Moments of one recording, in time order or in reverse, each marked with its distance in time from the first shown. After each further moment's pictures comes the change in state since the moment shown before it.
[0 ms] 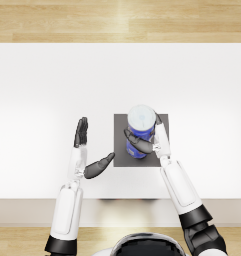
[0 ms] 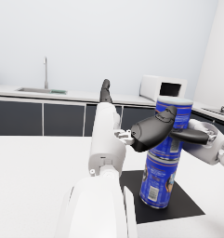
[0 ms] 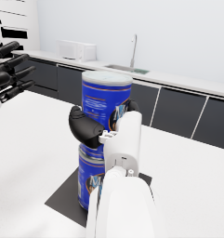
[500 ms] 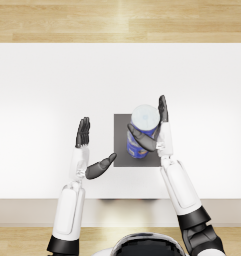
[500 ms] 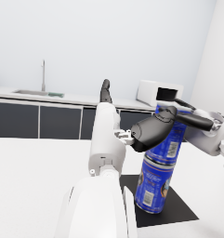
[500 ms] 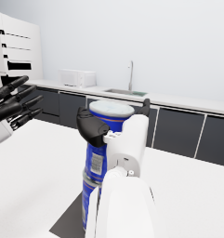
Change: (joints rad) left arm 0.003 0.028 0.001 -0.016 0.000 0.000 0.000; right arm 0.002 -0.036 -0.060 0.113 0.000 -0.106 -0.038
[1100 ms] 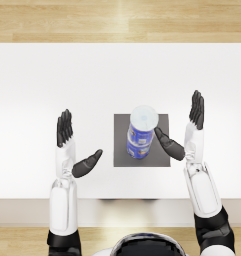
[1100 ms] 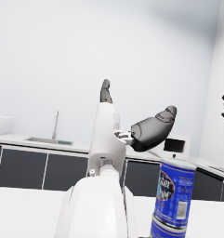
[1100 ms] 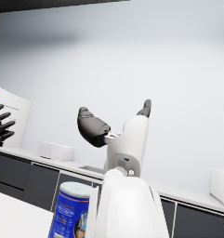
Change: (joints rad) left arm 0.144 0.040 -0.129 -0.118 0.000 0.000 0.000; right arm 0.127 0.138 -0.112 0.390 0.000 -0.010 -0.012
